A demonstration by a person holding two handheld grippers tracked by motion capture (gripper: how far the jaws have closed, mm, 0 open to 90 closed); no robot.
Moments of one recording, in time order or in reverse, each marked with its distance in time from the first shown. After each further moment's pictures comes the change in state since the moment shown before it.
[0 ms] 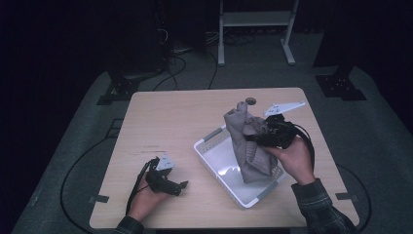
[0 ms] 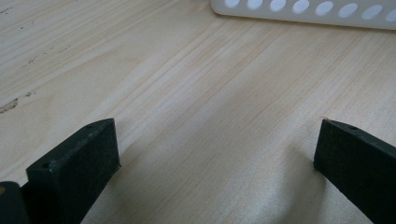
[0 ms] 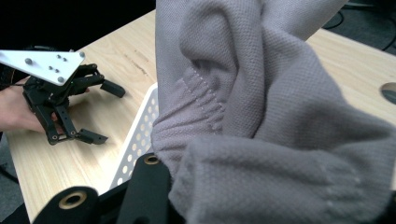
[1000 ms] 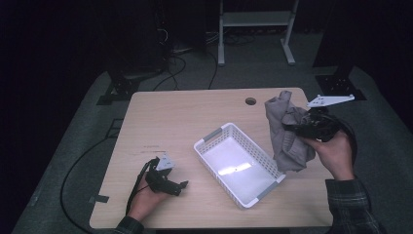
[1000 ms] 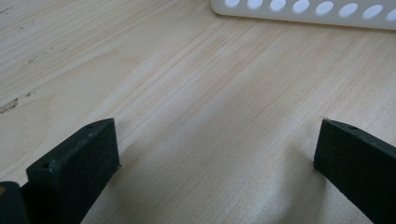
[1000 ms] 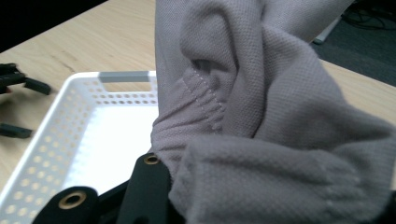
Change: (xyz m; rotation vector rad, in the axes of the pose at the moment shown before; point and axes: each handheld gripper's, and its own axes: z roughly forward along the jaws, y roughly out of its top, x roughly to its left) left arm 0.000 0.000 0.000 0.000 0.000 0.000; right arm -0.064 -0.023 -0.067 -0.022 -0.197 0.052
